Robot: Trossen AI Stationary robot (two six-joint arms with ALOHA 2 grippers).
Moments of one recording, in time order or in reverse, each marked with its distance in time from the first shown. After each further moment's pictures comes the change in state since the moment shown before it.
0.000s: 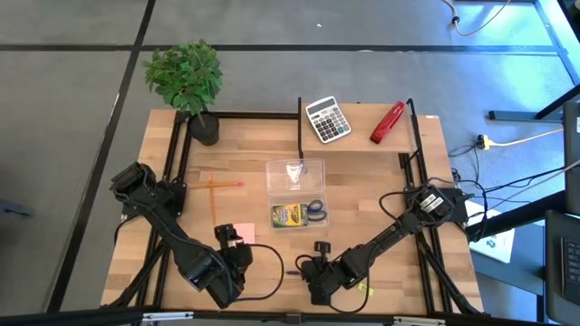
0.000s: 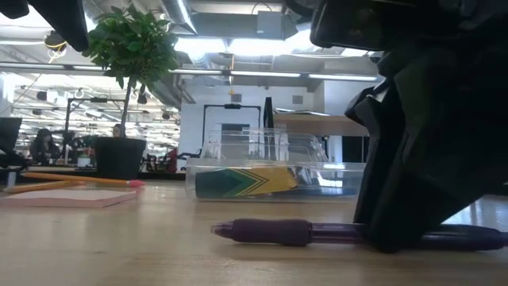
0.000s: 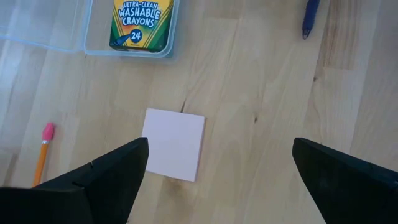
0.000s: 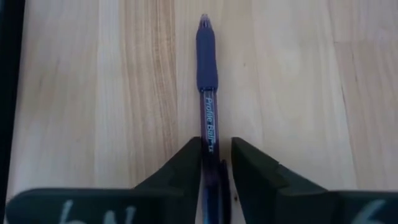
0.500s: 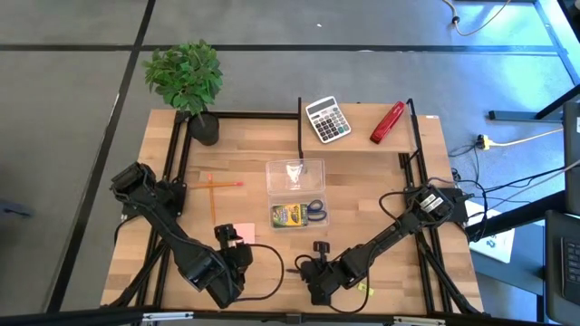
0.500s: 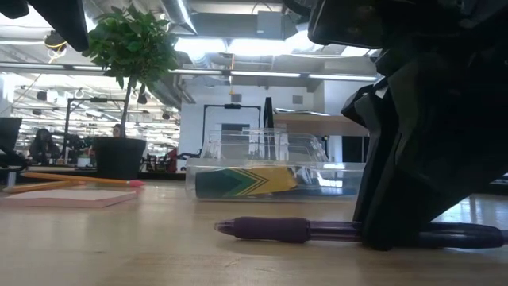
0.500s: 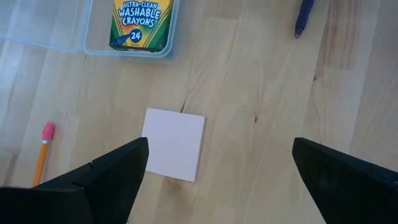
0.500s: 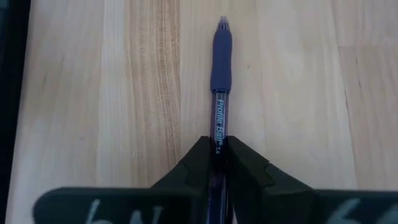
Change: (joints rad) left arm 0.000 0.000 0.000 0.000 0.000 0.000; right arm -0.001 0.000 -0.001 0.000 -0.006 -0.024
